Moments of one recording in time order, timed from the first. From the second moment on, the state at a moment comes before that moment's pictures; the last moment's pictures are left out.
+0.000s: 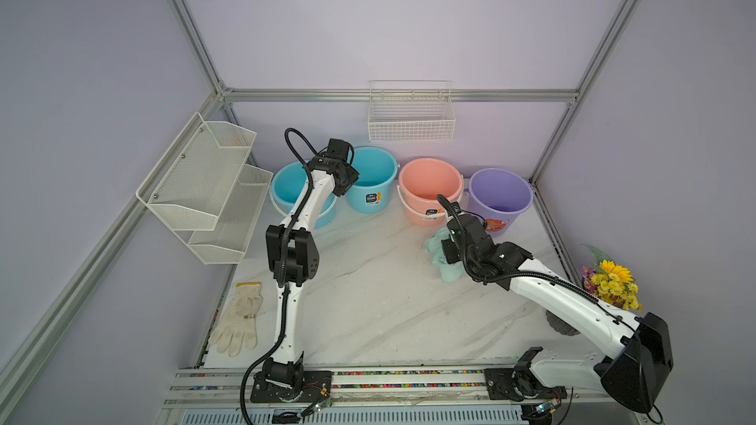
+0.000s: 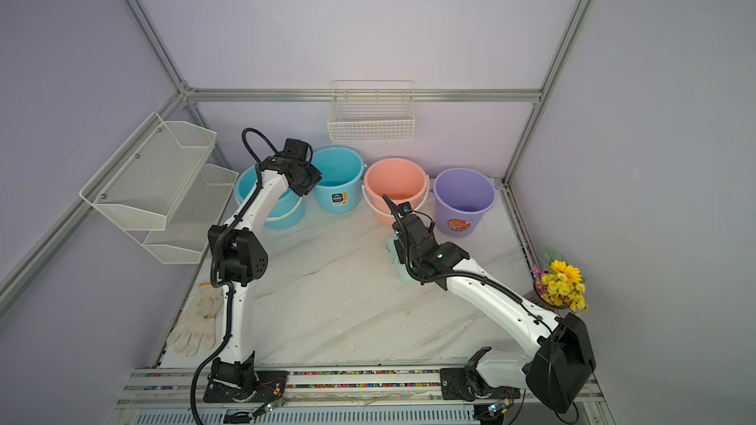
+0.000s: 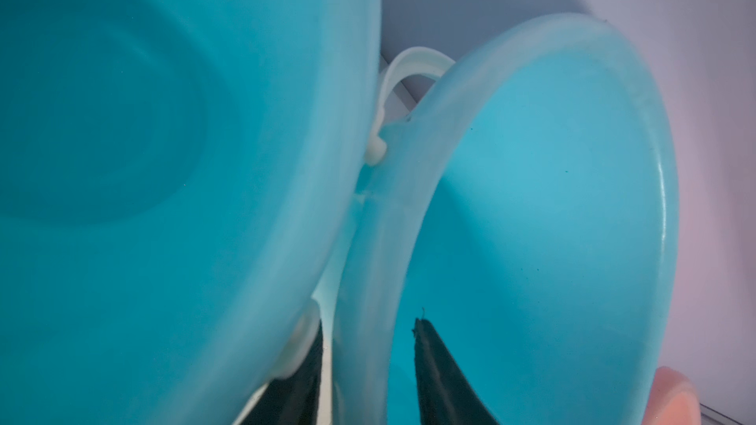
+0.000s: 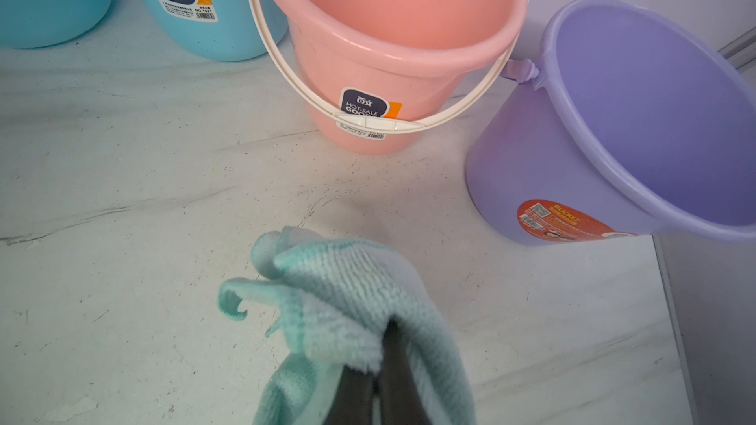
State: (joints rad) left arm -0.20 2.32 2.38 -0.95 -0.06 -1.03; right arm 0.66 1.29 1.08 -0.55 0.45 0.18
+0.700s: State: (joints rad) left arm -0.16 1.84 1.94 -0.89 -0.15 -1.06; right arm 0.66 1.29 1.08 -0.55 0.43 0.18
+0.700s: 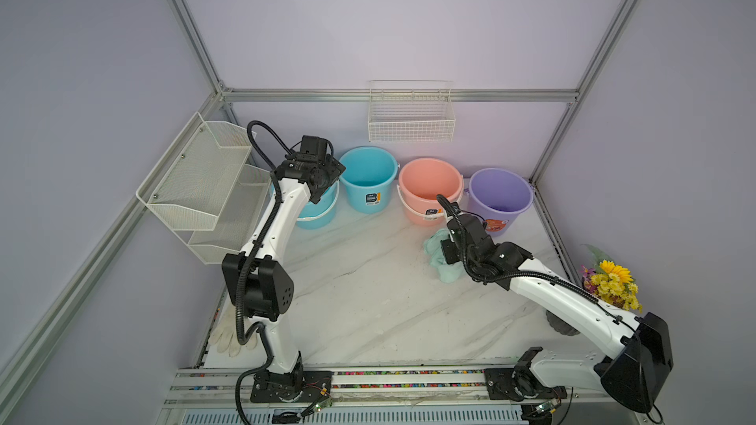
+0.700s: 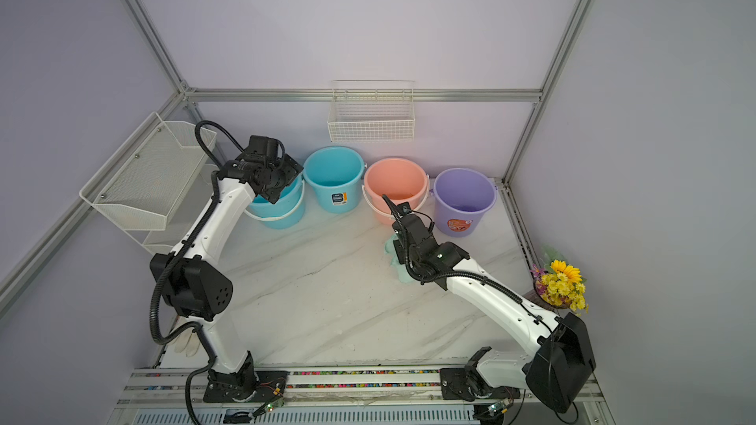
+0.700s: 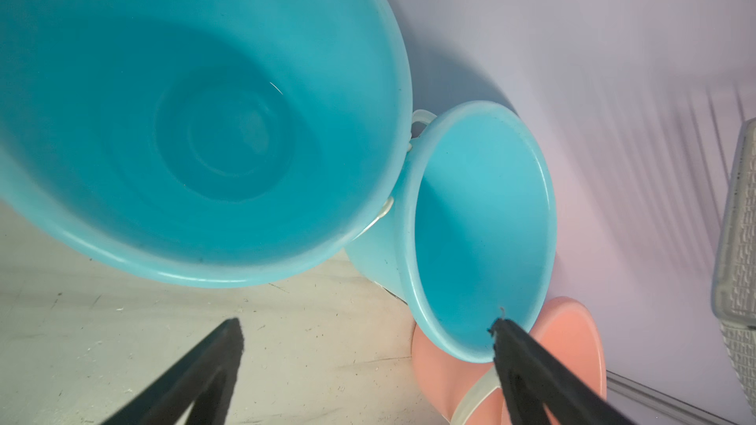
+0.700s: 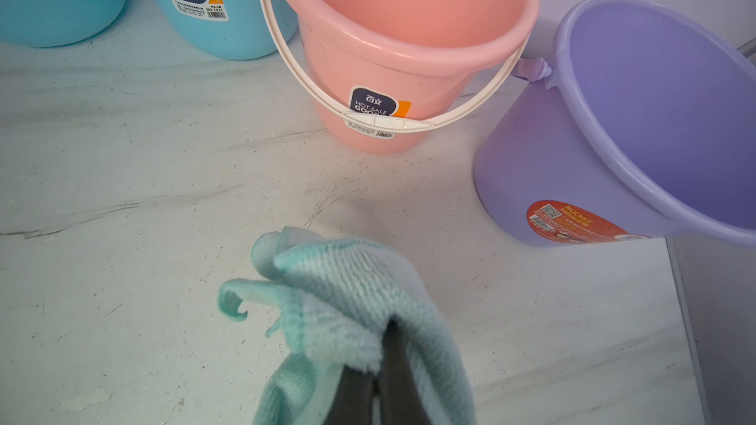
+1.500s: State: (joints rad) left arm -0.03 1.91 1.87 -0.95 -0.21 -1.49; right arm 0.66 1.26 1.10 -0.57 0.43 0.18
